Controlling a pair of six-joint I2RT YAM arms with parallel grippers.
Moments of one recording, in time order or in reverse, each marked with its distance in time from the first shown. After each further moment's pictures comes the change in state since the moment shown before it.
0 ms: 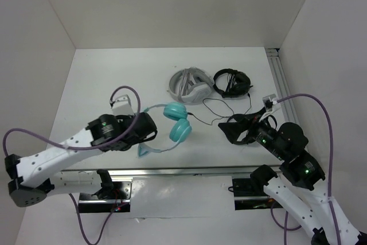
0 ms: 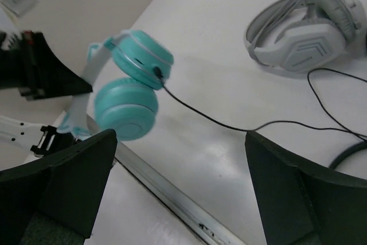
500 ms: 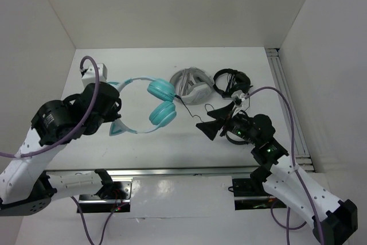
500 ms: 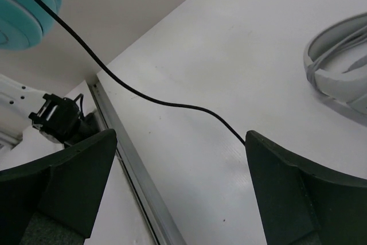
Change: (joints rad) left arm 0.198 -0.045 0.529 -0.125 -0.051 0.587; right arm -0.001 0.213 -0.405 0.790 -0.288 -0.023
